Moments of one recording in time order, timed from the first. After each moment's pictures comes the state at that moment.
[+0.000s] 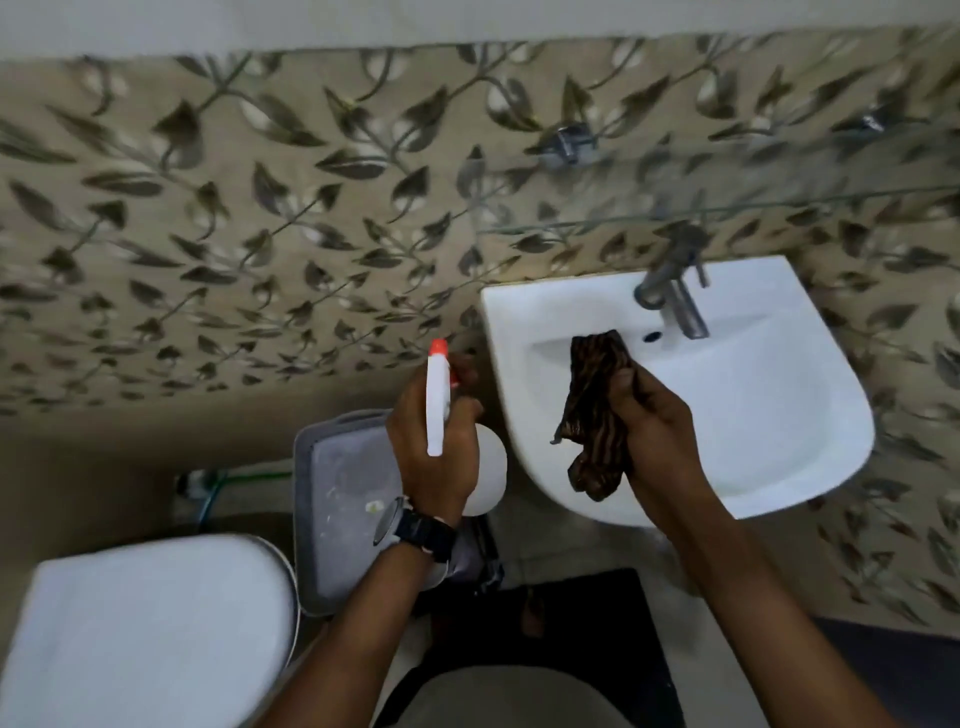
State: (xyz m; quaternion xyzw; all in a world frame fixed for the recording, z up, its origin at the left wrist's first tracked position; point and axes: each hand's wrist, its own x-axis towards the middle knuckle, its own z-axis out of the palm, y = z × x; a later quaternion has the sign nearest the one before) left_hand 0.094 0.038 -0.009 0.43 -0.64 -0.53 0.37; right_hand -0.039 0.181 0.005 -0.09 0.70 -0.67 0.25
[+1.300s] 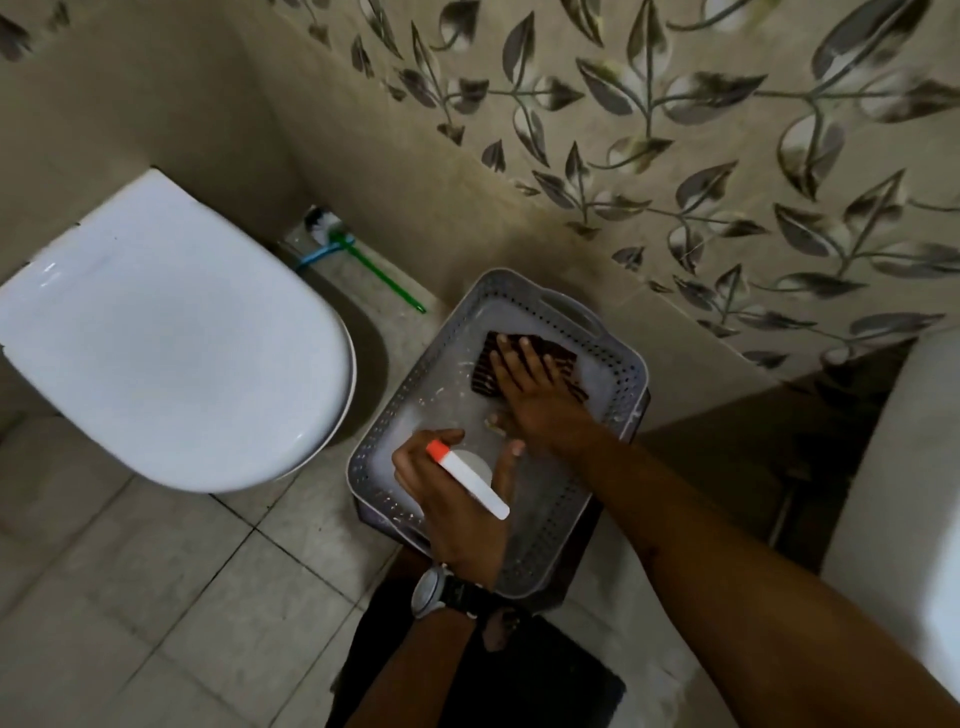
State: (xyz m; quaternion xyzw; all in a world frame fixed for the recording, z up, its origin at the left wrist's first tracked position) left_hand 0.207 0.021 -0.338 0.76 -0.49 -0.17 0.40; right_hand 0.074 -0.087 -0.412 -0.79 0.55 0.19 0.22
